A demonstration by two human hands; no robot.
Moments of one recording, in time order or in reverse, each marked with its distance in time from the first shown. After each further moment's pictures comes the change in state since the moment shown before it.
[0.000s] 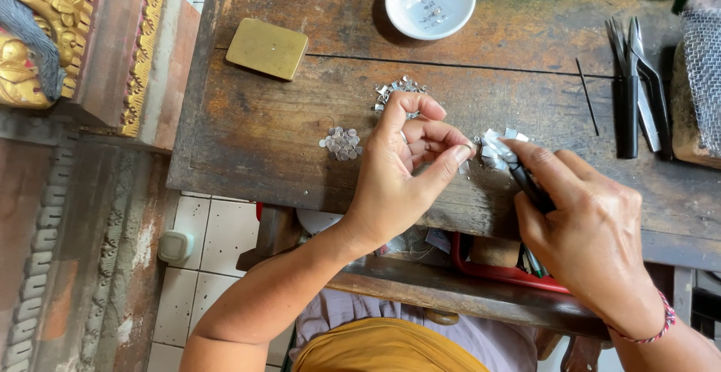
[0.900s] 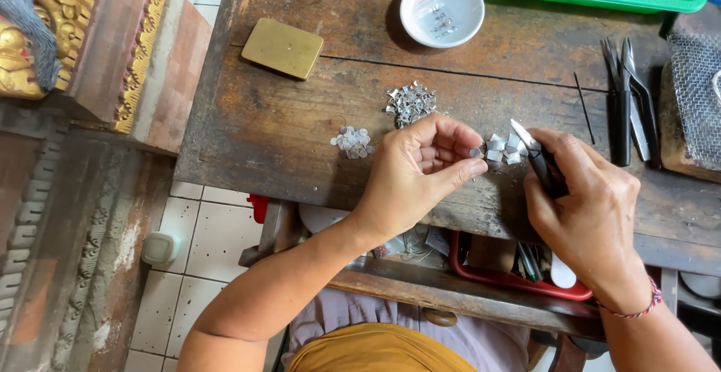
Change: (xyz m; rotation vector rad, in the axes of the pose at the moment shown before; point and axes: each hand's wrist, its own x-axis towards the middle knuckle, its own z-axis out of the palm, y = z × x) left_hand -0.001 -0.005 -0.004 0.029 -0.037 -0.011; right_hand 0.011 0.014 0.011 0.086 0.212 -0.158
